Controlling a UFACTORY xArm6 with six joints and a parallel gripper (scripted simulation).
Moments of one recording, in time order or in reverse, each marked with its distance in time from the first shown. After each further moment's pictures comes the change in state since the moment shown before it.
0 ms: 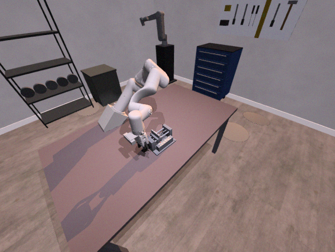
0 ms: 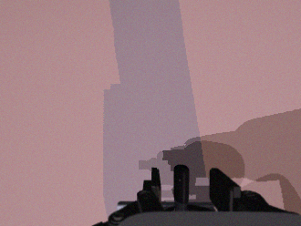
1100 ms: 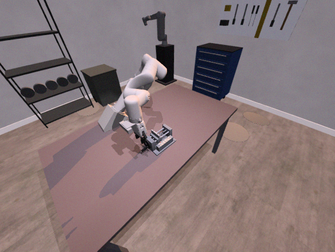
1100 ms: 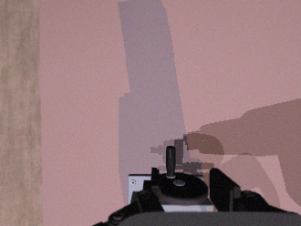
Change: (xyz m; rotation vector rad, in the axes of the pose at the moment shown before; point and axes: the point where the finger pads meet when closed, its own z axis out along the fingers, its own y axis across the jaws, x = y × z) arm -0.001 -0.001 -0.091 0.002 0.000 -0.001
